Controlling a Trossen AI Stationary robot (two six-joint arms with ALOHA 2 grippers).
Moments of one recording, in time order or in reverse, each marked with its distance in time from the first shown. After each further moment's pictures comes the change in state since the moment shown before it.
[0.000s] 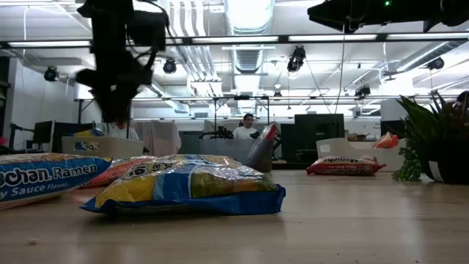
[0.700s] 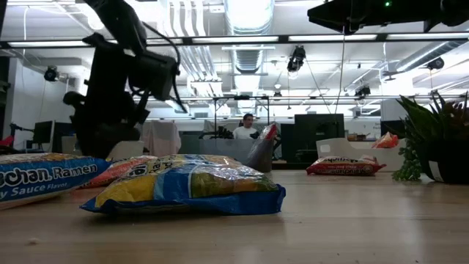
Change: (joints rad) left arm -0.150 0.281 -0.094 0.040 -0.024 -0.182; right arm 0.000 0.000 0.000 -0.014 0.000 0.008
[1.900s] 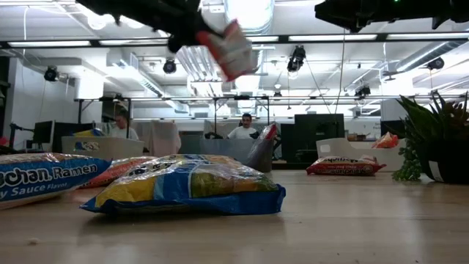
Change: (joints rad) left arm 0.142 -0.354 0.024 1.304 0.168 0.925; right arm 0.005 -0.076 0.000 -0.076 -0.010 0.013
